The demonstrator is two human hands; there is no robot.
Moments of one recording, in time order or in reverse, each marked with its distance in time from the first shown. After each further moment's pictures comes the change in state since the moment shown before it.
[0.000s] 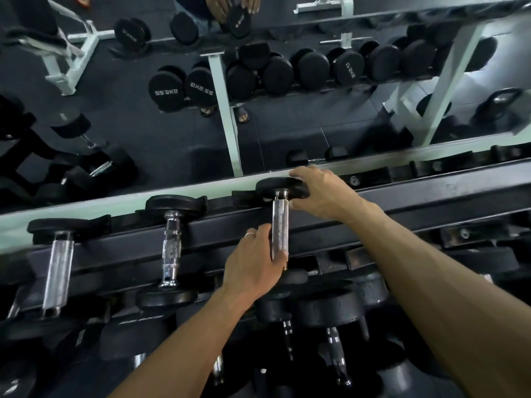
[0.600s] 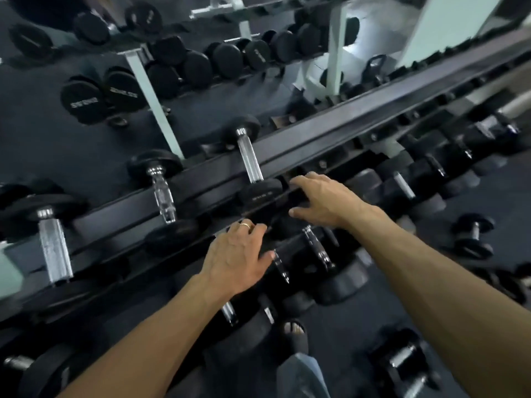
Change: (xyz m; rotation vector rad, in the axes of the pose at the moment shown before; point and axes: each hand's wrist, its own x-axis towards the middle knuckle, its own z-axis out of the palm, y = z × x) left_hand -0.153 -0.070 -0.015 0.403 -0.137 0.548; right_hand -0.220 -0.085 0.075 -0.138 0.050 0.330
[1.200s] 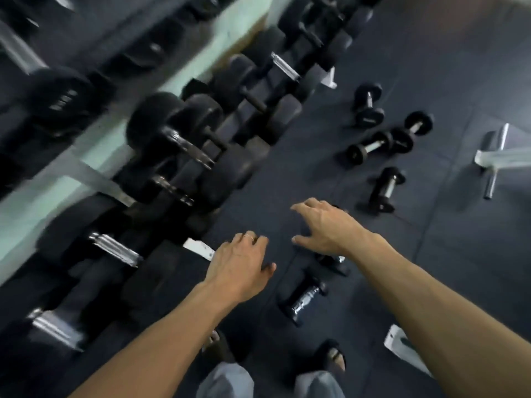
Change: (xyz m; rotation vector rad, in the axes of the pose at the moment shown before) left_hand -0.106 0.181 0.214 0.100 -0.377 0.414; right_hand -0.294 0.139 0.209 0.185 -0.190 0.433
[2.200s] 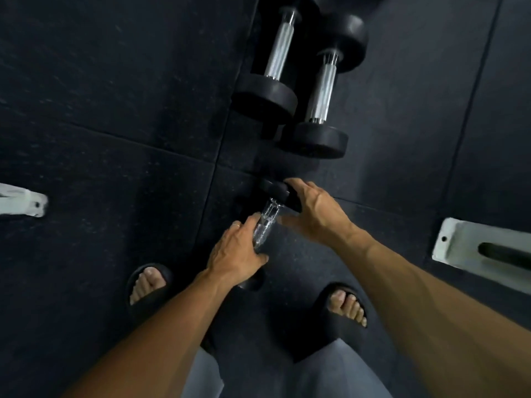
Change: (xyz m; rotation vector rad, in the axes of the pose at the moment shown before) left_hand 0.194 0.049 0.585 -0.271 -0.531 -0.155; right_hand 0.115 0.282 0.560 0.644 -0.013 0.451
